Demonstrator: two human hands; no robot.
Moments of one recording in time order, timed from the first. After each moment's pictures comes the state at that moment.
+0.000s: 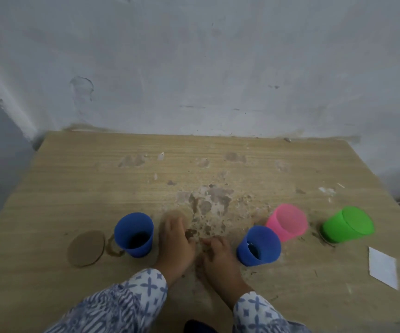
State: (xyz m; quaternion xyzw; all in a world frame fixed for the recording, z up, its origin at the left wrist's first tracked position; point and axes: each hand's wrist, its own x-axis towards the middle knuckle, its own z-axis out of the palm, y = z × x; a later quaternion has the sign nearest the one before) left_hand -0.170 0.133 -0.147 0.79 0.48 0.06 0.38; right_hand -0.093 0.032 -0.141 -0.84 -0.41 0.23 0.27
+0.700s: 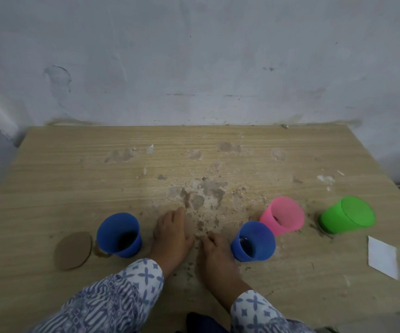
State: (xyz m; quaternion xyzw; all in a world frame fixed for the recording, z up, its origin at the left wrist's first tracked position) left_hand -0.154 0.142 -0.163 0.88 0.40 0.03 0.24; right_hand -0.080 0.026 -0.162 -0.85 -0.47 0.19 0.14
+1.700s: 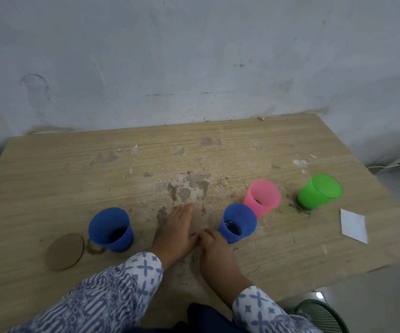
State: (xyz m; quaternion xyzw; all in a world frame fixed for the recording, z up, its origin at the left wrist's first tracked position) left_hand -0.151 0.115 -0.146 0.90 0.27 0.02 0.34; right_hand -0.091 -0.006 -0.146 -0.84 -0.44 0.13 0.28
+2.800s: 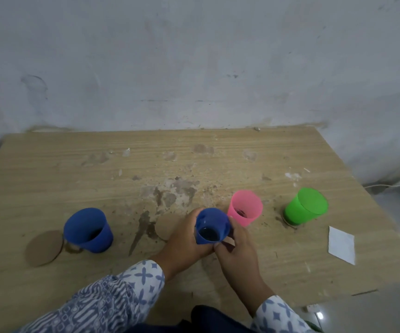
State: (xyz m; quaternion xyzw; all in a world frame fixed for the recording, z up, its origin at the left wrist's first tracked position) left_hand -0.107 0.059 -0.116 0.76 0.26 0.12 0.59; right_hand -0.025 -0.057 -0.110 -0.81 -0.29 0.17 0.47
